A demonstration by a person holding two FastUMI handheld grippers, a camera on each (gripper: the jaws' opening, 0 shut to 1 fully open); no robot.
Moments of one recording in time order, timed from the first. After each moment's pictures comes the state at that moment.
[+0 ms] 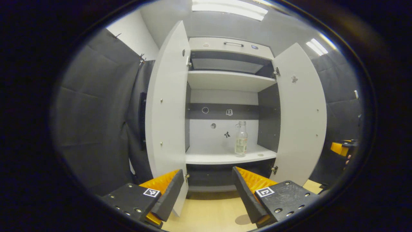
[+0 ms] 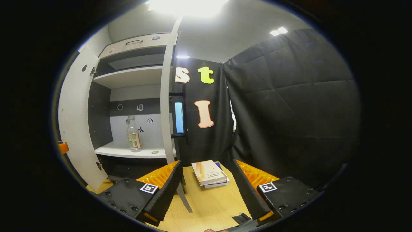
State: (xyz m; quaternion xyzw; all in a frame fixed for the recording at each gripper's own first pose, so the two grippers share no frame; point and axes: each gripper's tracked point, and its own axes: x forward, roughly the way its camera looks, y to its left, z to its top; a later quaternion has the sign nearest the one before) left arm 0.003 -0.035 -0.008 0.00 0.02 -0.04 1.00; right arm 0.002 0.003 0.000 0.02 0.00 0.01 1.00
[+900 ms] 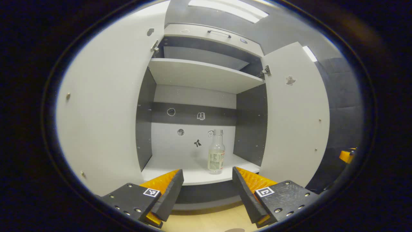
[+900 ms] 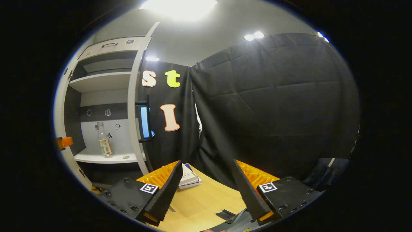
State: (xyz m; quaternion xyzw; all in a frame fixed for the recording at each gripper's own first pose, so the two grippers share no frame) left arm 0.163 -0.121 0.028 -0.02 -0.01 -0.17 0.98; right arm -0.028 -0.062 0.009 0.04 -0.01 -0.15 0.99
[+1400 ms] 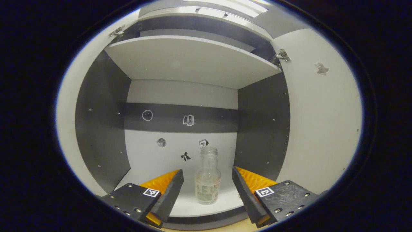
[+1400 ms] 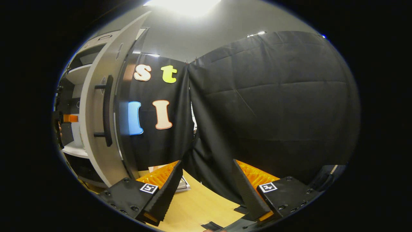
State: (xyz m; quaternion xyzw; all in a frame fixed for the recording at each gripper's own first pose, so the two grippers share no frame) left arm 0.307 -0.214 0.050 0.00 -0.01 -0.18 0.98; right arm 0.053 -0.133 -0.018 0.00 0.00 -0.14 0.99
